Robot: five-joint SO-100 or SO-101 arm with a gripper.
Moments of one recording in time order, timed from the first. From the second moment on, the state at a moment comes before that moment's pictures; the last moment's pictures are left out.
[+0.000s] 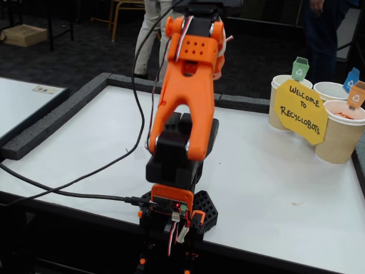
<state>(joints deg) -3.7 178.5 134.0 82.7 -20.8</state>
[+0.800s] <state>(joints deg) 6.2 186.6 165.4 74.4 -14.1</state>
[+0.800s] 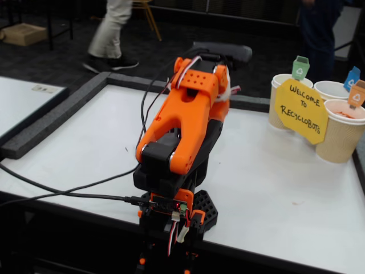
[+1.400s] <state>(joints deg) 6.0 186.7 175.1 70.4 -3.8</state>
